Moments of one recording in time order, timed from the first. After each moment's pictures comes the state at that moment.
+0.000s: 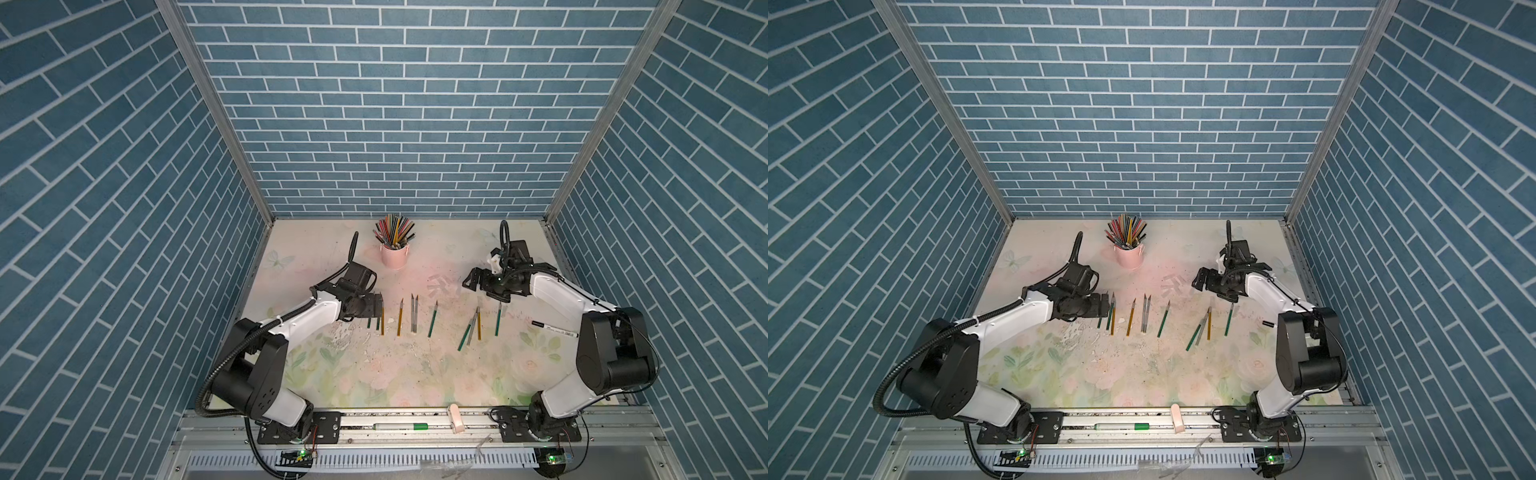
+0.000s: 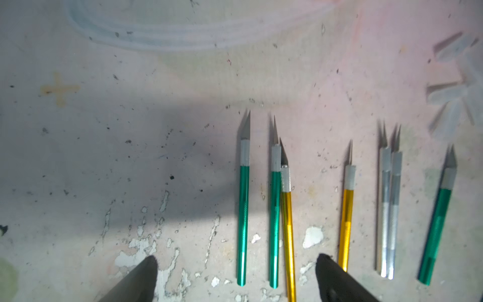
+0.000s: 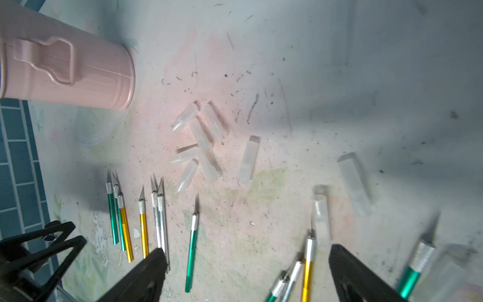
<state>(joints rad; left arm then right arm) -0.46 1.50 0.91 -0.49 -0.04 -0.41 0.19 1.57 1.03 -0.54 -0.37 0.39</state>
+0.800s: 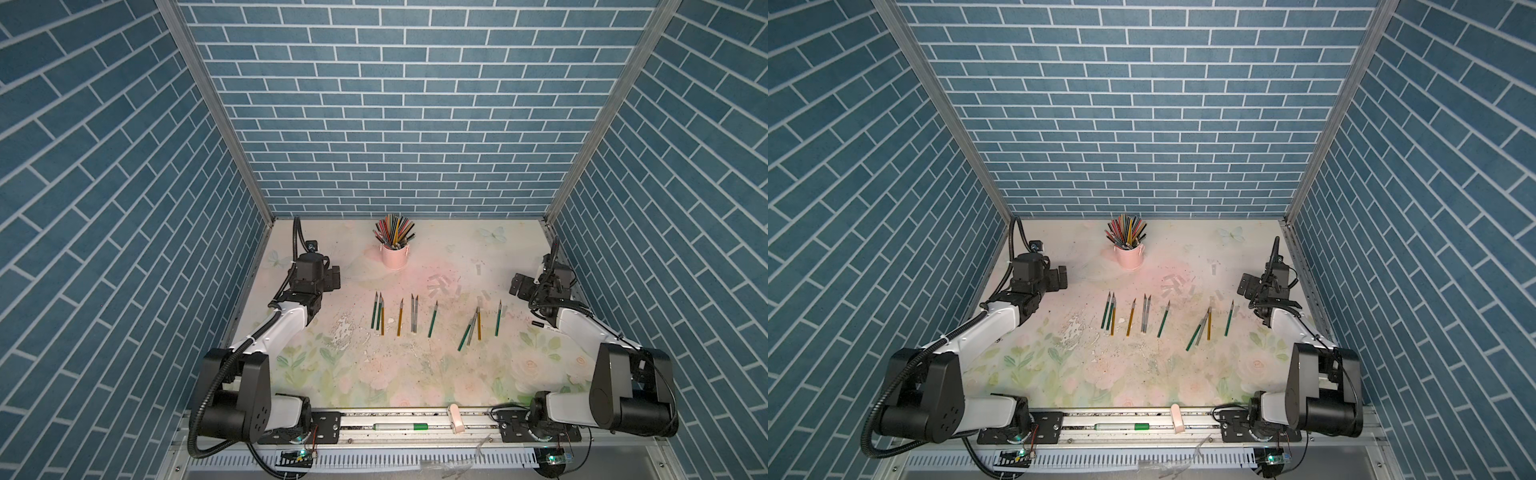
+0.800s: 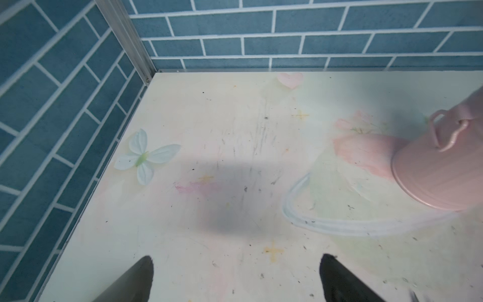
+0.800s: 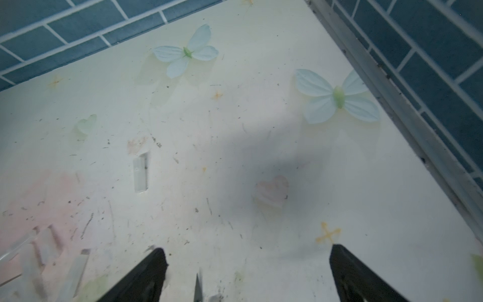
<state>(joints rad) -0.12 1.35 0.73 0.03 -0.28 -0.09 -0.06 1.36 0.65 0.02 0.03 0.21</state>
